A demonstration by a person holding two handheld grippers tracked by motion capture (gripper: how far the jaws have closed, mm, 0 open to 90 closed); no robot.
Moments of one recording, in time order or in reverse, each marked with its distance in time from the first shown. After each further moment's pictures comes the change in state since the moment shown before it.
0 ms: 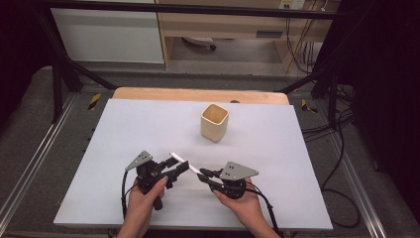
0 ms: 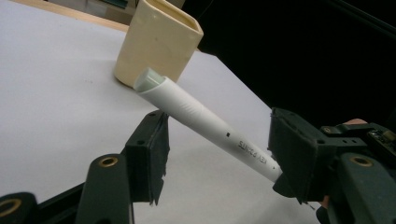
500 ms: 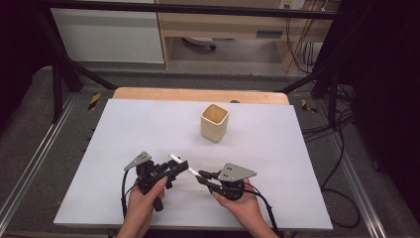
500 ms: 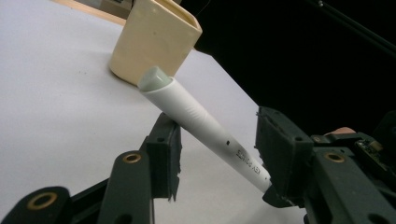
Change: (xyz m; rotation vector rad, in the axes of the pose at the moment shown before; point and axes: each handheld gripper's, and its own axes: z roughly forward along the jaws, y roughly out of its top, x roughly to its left) left arm 0.004 -0.002 -0.001 -0.006 -0.024 -0.066; right arm 0.003 -0.003 0.003 0.021 0.014 0.003
